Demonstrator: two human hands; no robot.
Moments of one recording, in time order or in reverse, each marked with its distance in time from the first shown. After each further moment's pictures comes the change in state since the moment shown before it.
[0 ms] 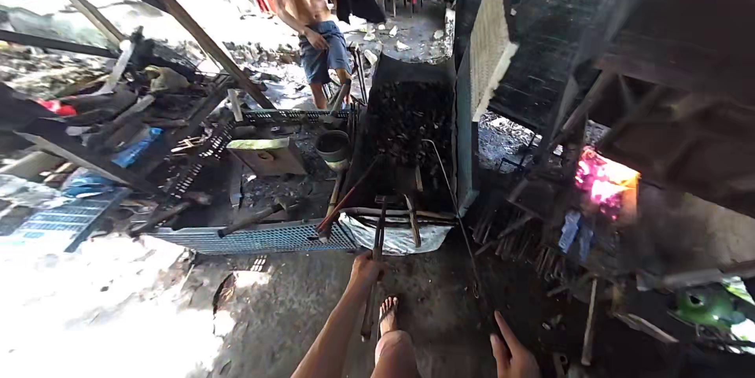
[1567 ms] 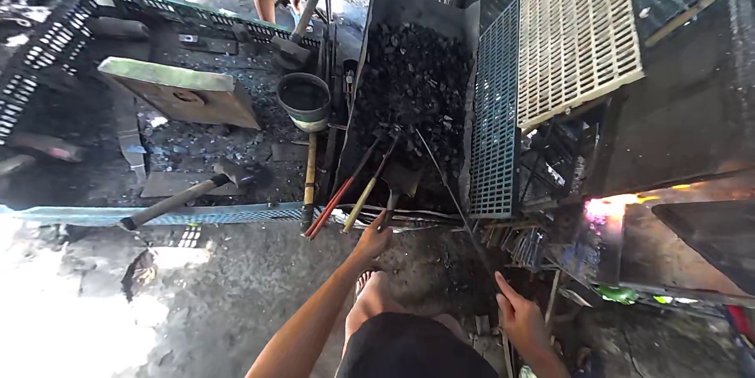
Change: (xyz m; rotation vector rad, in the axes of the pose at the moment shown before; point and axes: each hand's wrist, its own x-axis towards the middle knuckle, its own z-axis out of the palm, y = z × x) left_hand 0.207 0.031 -0.061 0.132 -0.399 -0.022; right_hand 0.179 -0.156 0.058 -0.485 -0.185 0.029
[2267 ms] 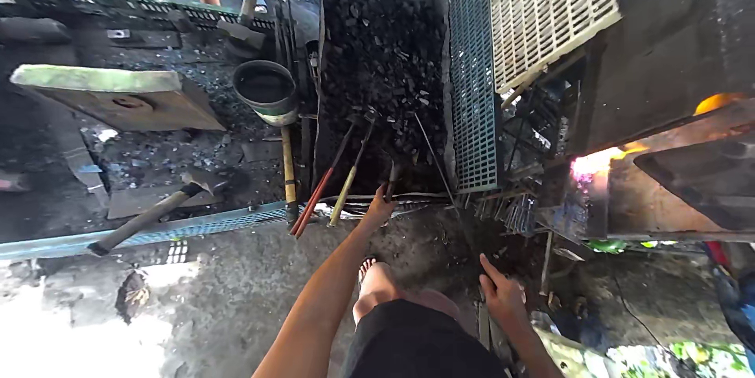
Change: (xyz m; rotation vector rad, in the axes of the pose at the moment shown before) left_hand 0.074 0.009 0.042 0.070 -0.081 -0.077; right_hand -0.035 -0.008 0.027 0.164 -0.042 0.198
